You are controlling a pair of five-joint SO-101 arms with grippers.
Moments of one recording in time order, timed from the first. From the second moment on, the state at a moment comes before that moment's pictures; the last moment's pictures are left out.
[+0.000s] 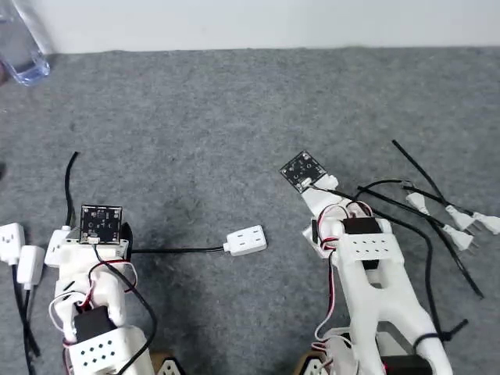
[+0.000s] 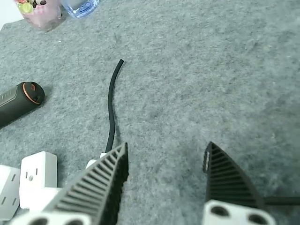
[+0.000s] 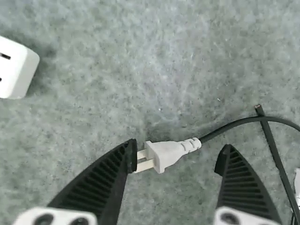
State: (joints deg) left arm -25.7 -86.7 97.1 37.2 -16.4; right arm -5.4 -26.9 57.6 43.1 34.0
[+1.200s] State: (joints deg) left arm -25.7 -86.7 97.1 38.3 -16.4; right arm 4.2 -13.7 51.6 39.0 37.9
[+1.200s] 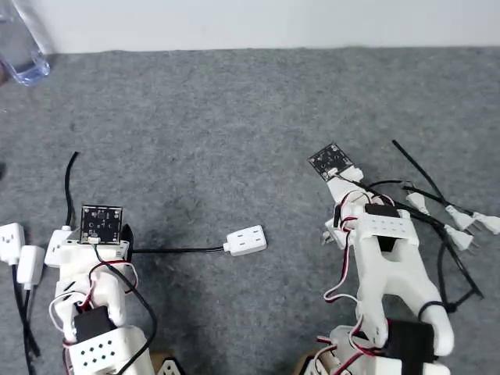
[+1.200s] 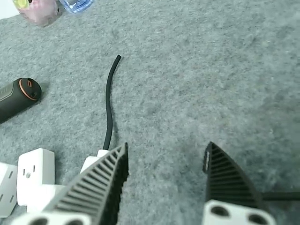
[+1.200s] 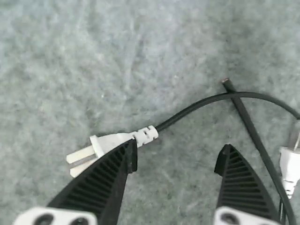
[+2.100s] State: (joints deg) left arm -25.7 -86.7 97.1 38.3 -16.4; right arm -0.6 -15.7 51.6 38.2 38.5
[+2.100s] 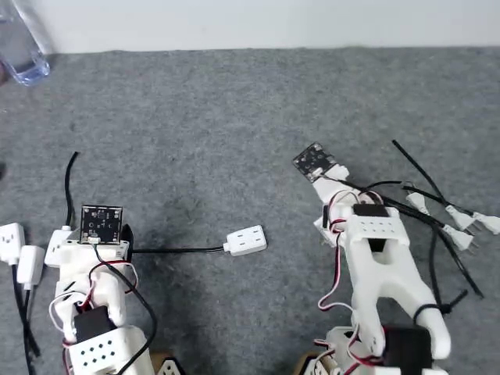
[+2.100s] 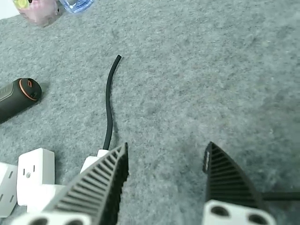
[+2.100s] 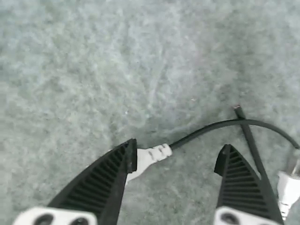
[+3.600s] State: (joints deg) left arm -25.7 -86.7 97.1 38.3 -16.4; right arm 4.0 -22.2 49.8 51.5 40.3
